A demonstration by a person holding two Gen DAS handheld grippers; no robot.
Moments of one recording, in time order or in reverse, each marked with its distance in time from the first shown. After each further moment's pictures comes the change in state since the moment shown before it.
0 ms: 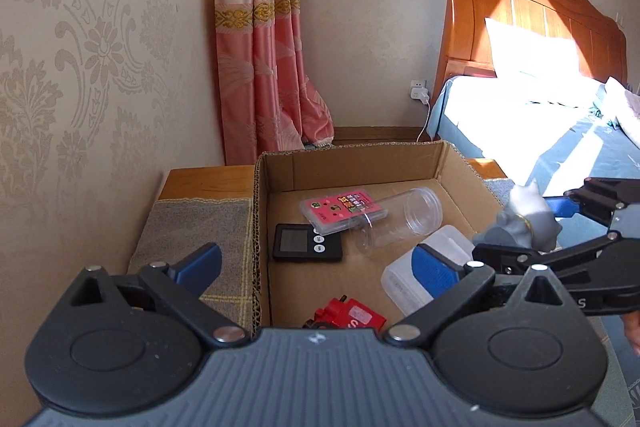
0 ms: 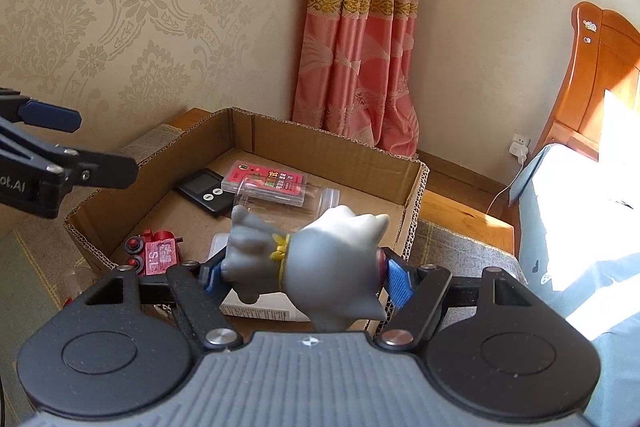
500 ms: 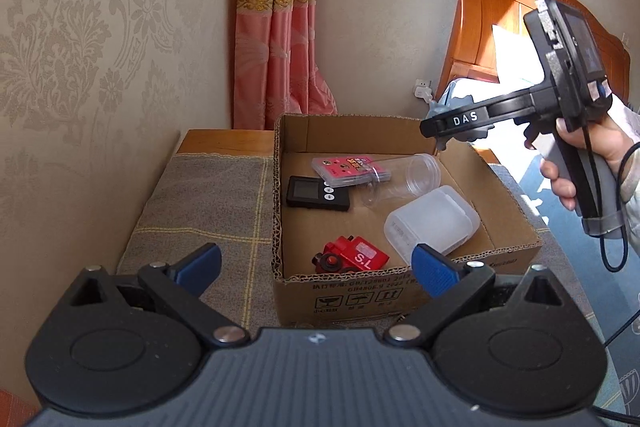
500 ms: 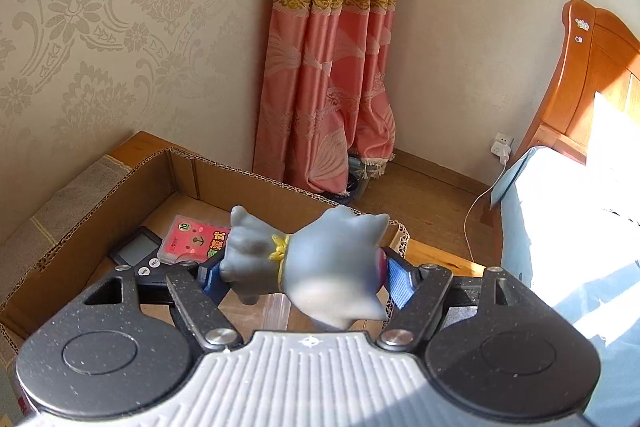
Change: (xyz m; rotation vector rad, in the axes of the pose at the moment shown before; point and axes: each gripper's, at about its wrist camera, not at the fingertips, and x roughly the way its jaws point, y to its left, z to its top) left arm -0.027 0.016 -0.042 -0.052 0.009 0.005; right arm 0.070 -0.024 0.070 0.024 0.054 -0.081
